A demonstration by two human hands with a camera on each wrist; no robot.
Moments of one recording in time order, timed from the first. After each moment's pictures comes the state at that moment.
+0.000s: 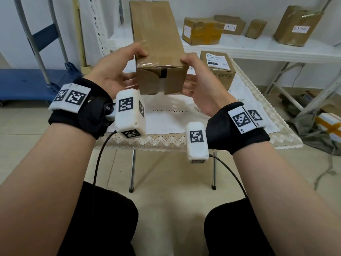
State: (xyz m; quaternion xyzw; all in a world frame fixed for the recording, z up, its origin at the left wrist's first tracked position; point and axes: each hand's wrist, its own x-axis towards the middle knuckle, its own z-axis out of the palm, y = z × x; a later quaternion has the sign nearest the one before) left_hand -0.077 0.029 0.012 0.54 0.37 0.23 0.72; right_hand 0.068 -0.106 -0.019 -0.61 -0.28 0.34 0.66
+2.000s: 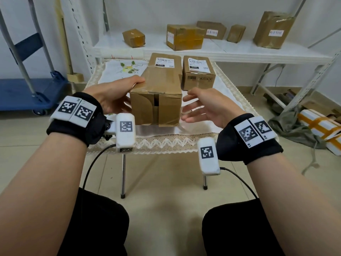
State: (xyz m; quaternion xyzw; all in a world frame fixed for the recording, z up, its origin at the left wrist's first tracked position) left_hand -0.055 0.015 -0.011 0.74 0.34 0.02 0.58; right_hand 0.088 -0.174 -0.019 -0.74 -0.21 0.34 0.54
